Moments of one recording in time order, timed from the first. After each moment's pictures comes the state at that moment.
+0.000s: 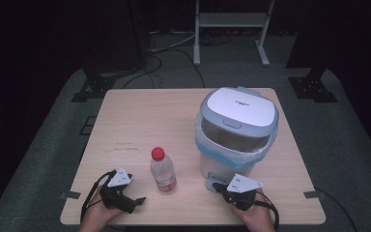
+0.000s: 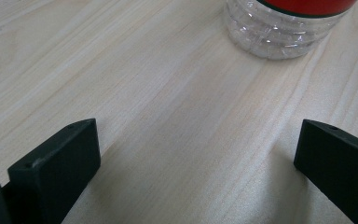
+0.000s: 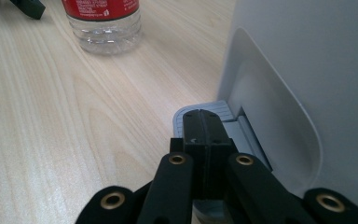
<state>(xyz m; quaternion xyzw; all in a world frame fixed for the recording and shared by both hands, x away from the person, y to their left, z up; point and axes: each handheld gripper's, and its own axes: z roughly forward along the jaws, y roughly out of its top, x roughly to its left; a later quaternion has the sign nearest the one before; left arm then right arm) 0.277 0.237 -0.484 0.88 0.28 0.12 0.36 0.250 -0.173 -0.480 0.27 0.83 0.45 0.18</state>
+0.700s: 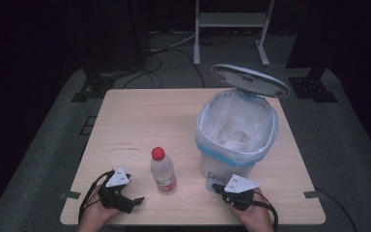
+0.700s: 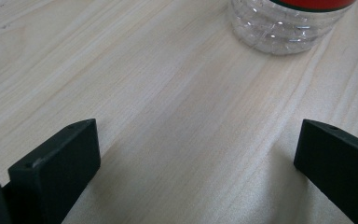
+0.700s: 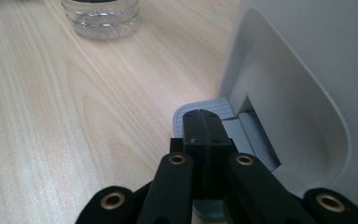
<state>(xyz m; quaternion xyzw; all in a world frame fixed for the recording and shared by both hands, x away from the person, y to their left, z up) 0.276 0.242 -0.484 0.88 0.28 0.13 0.37 0.251 -0.169 -0.483 0.27 0.84 0.43 0.18</state>
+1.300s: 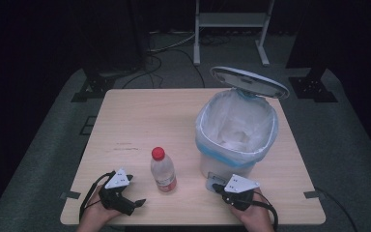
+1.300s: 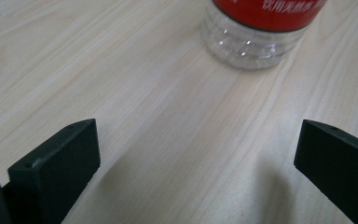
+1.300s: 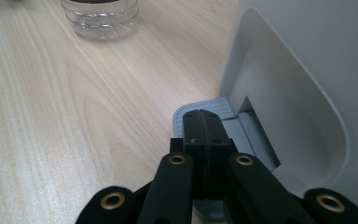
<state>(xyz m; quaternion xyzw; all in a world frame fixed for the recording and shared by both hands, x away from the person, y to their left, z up) 0.271 0.237 -0.478 0.87 0.27 0.11 0.39 0.251 -0.169 -0.483 0.27 0.84 0.43 0.18</state>
